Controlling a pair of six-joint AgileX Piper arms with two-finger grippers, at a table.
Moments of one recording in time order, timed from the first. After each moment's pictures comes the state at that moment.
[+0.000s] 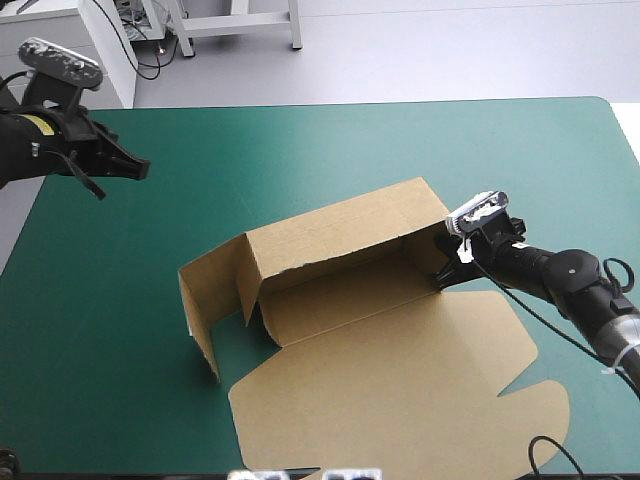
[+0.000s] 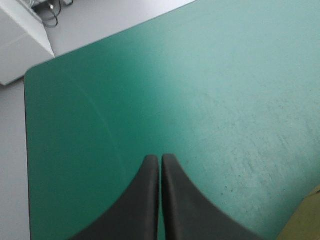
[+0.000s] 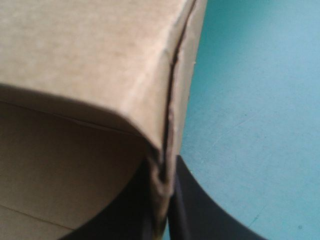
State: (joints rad) left arm -0.07 1.37 -1.84 -0.02 1.25 0.32; right arm 0.14 1.29 -0.77 1.09 0.42 -1.38
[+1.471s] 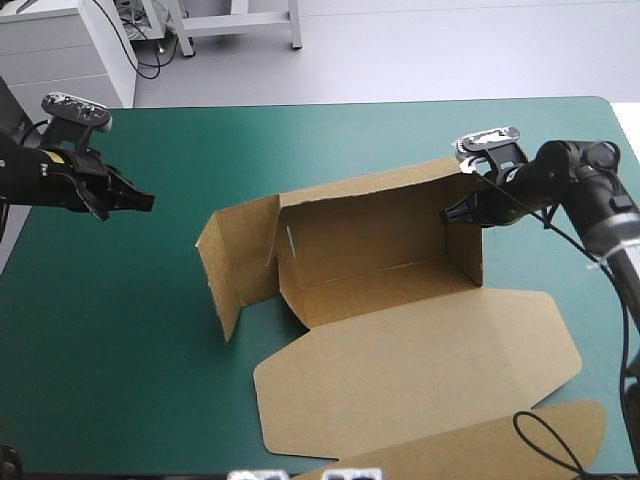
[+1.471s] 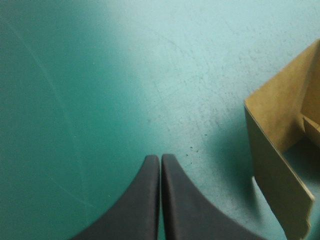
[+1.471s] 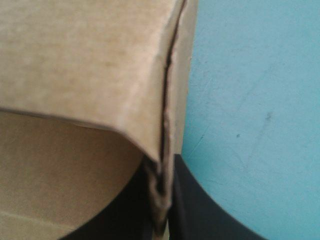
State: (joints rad) left arm 0.05 1.36 -1.62 -0.21 1.25 0.41; right arm 0.14 1.55 -1.43 0.21 1.06 -0.30
